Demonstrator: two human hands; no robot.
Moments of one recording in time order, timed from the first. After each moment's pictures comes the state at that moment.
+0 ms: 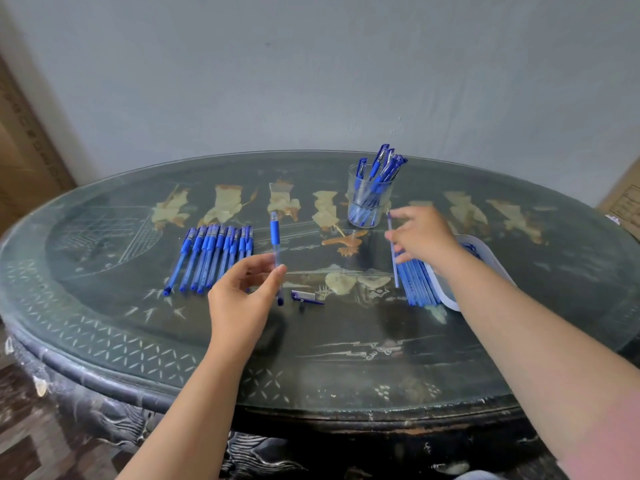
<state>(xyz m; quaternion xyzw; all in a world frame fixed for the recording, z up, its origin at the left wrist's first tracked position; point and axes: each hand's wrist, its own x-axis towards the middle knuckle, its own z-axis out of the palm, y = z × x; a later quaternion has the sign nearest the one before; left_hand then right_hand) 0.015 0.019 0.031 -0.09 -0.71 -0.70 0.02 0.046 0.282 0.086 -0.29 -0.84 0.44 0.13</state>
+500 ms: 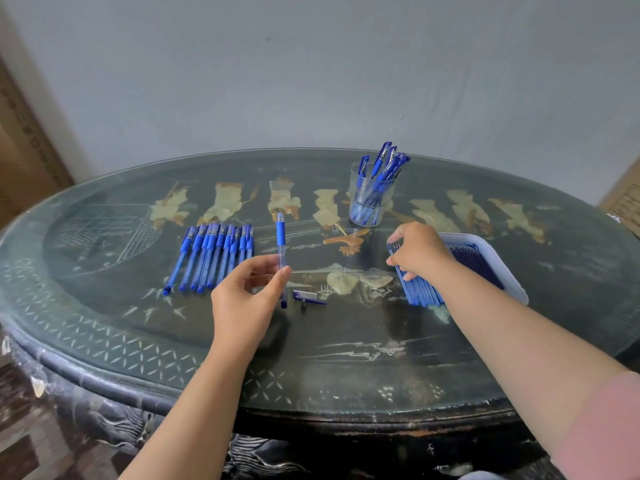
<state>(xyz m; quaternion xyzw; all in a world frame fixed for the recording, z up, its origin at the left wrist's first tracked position) 0.012 0.021 0.027 -0.10 -0.71 -0.69 0.01 0.041 0.280 0.066 -0.33 -0.91 0.25 0.03</state>
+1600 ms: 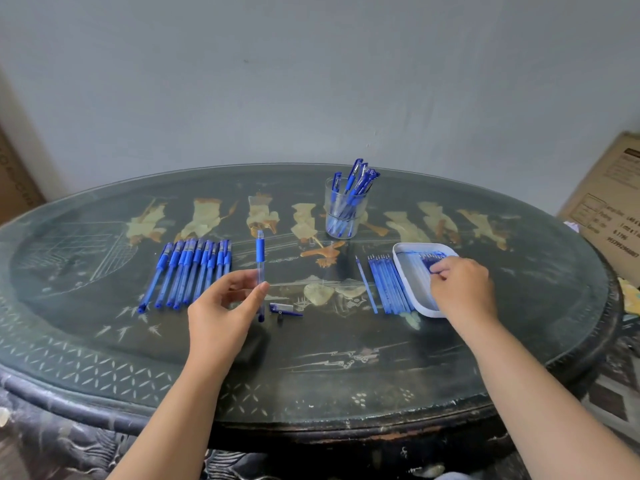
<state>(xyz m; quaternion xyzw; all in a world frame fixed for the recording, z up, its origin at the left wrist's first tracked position) 0.015 0.018 0.030 -0.12 -0.73 -0.67 0.00 0.131 0.310 0.050 -0.40 -0.87 0.15 0.26</state>
